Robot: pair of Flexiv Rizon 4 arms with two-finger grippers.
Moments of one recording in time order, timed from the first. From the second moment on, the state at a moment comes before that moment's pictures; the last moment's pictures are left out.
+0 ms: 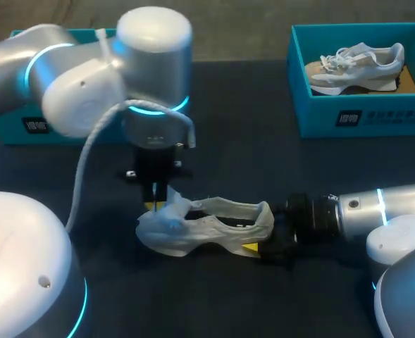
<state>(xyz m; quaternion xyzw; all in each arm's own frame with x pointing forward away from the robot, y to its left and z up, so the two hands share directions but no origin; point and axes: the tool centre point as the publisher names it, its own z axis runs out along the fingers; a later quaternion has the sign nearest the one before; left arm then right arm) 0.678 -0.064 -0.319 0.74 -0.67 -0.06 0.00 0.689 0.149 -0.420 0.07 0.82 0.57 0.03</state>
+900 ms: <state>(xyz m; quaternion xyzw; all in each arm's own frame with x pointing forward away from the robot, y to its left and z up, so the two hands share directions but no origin) 0.676 -0.036 -0.346 0.74 -0.67 0.00 0.08 0.688 0.149 -0.421 0.07 0.82 0.57 0.03</state>
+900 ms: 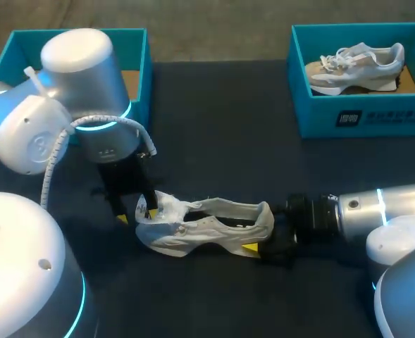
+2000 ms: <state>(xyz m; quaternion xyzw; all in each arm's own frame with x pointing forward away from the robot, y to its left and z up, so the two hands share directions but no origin) 0.679 -0.066 -0.225 0.60 -0.78 0.12 0.09 0.688 0.149 -0.421 0.07 0.82 0.57 0.03</state>
